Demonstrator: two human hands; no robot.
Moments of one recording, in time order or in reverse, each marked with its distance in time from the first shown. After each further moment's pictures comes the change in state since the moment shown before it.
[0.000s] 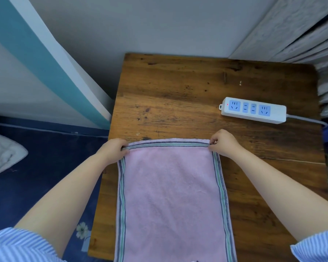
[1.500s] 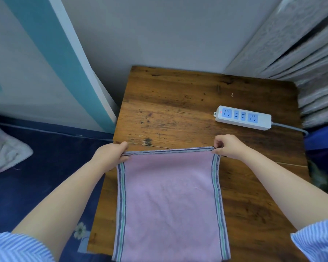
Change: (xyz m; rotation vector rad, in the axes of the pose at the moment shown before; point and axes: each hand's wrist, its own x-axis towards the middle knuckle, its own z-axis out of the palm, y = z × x) left_hand -0.049 -0.003 -0.006 0.359 0.179 0.169; right_hand -0.038 0.012 -0.028 0.042 -0.041 -0.134
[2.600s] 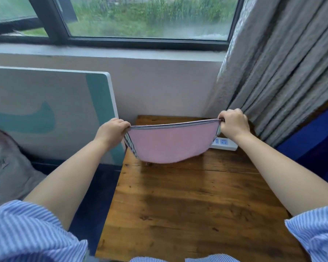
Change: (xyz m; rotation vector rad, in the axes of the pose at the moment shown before) left_hand -0.109 0.039 -0.150 -0.027 0.712 0.027; right_hand -0.163 -0.059 -0.099 -0.276 0.904 -0.082
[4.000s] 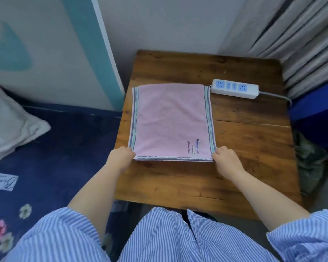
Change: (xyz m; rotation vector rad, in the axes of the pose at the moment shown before) left_hand -0.152 0.019 0.143 0.331 -0.873 0.010; right_hand -0.181 0.019 0.161 -0.290 -0.637 -0.338
